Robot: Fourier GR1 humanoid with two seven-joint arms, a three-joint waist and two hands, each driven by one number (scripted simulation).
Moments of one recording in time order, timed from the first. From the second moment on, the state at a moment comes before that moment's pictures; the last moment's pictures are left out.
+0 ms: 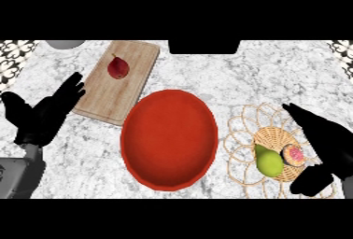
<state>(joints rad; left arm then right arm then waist) -0.23 0.42 -0.05 -1.46 0.29 -0.05 0.23 -0.17 -0.63 0.28 -1.96 0.39 0.46 0.90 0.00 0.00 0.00</state>
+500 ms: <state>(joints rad) -0.22 0.38 0.01 -1.45 0.24 -0.09 0.24 -0.19 -0.54 0.23 -1.83 0.50 0.52 0.83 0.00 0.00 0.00</state>
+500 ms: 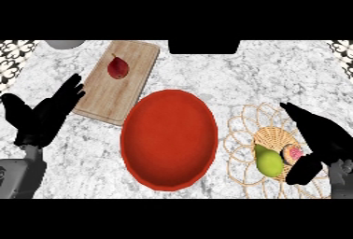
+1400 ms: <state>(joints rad) -0.21 0.30 0.06 -1.49 0.17 -0.13 0.27 -0.15 -0.41 0.18 -1.60 0.71 0.50 0.66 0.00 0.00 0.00</state>
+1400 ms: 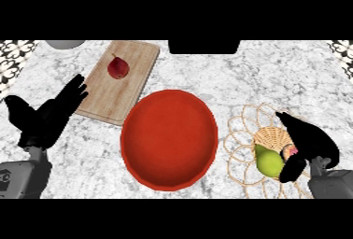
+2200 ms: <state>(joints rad) -0.21 0.27 0.10 -1.52 0.13 -0.17 0.30 -0.16 -0.38 0.13 -1.42 0.85 0.42 0.44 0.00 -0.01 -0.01</state>
